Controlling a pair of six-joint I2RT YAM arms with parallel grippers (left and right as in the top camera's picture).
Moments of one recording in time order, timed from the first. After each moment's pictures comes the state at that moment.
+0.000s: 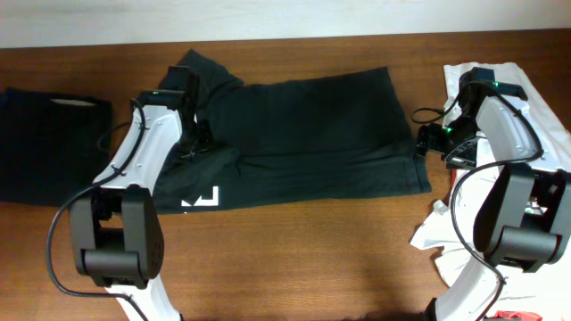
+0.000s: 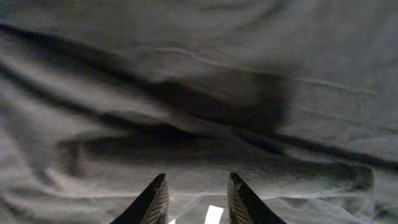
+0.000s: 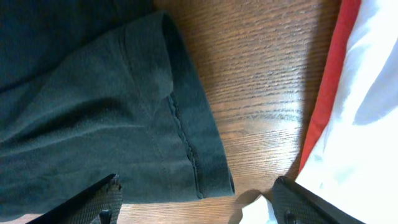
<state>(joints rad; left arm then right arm) -0.11 1.98 1.54 -0.98 -0.06 -0.36 -0.22 2.00 1.55 -1.13 -0.13 0.07</state>
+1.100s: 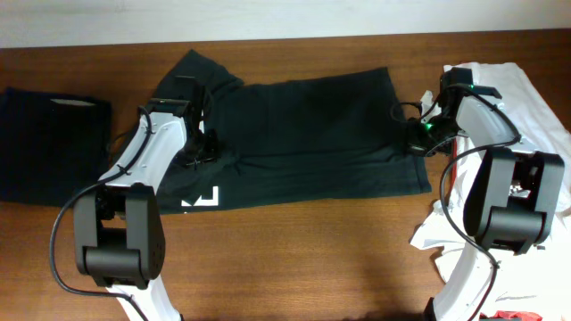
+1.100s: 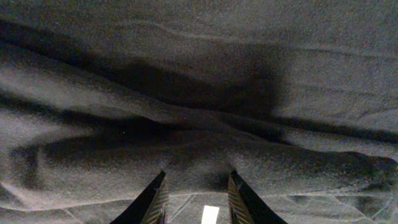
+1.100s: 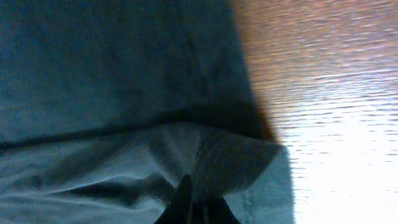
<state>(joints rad) -0.12 1.98 1.46 -0.93 -0.01 -0.30 -0.17 2.11 1.55 -0.94 -0.29 0.03</state>
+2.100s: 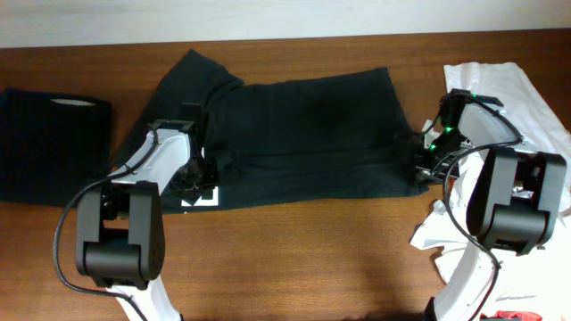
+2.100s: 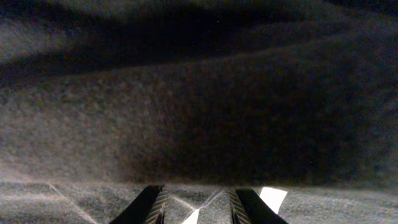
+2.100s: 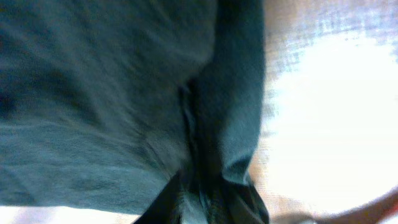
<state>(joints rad) -0.12 1.98 1.28 -0.91 -0.07 -0.30 -0.19 2.11 1.47 -1.16 -0.16 0.01</state>
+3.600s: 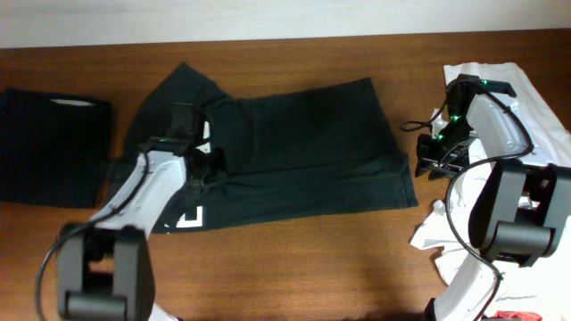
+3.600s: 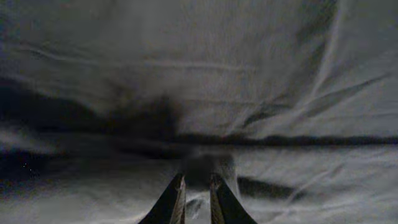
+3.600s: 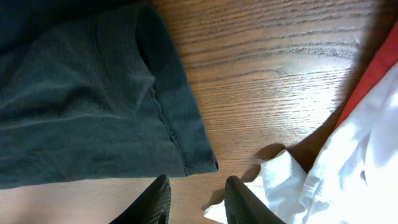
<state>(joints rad) -0.16 1.76 1.12 -0.65 0.08 -0.32 -0.18 2.03 1.56 -1.30 -0.14 0.03</state>
